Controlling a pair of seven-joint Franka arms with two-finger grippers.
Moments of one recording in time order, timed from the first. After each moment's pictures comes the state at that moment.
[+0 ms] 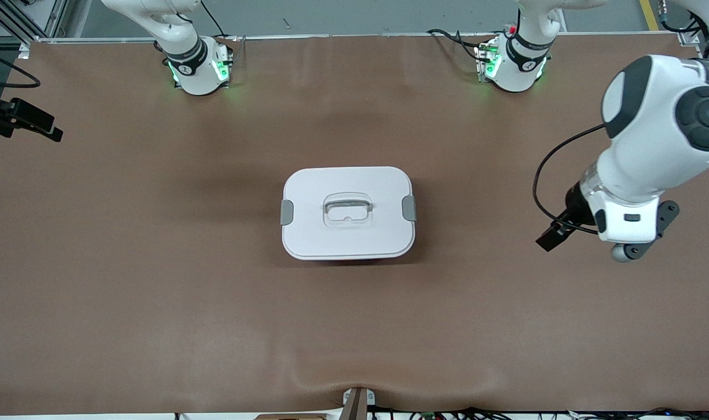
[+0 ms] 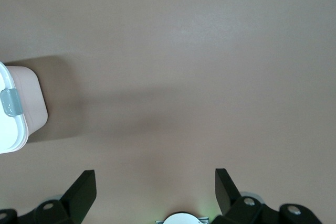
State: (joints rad) left arm -0.04 0.29 -0.21 -1.45 0.05 1.80 -0.95; right arm -0.05 -0.05 -0.03 -1.56 0.04 1.43 0.05
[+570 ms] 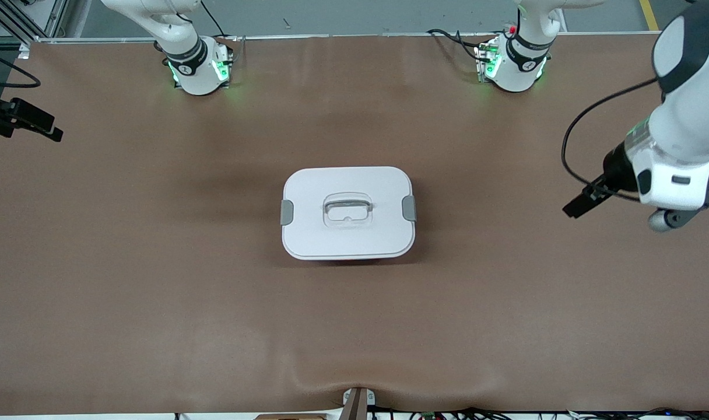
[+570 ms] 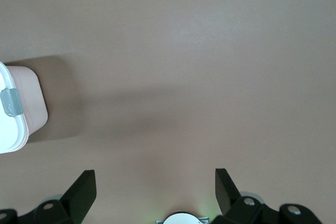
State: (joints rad) left arm -0.01 0.15 -0.20 -1.45 0.03 1.59 -0.80; right arm -0.05 -0.05 -0.03 -1.56 0.04 1.43 0.05
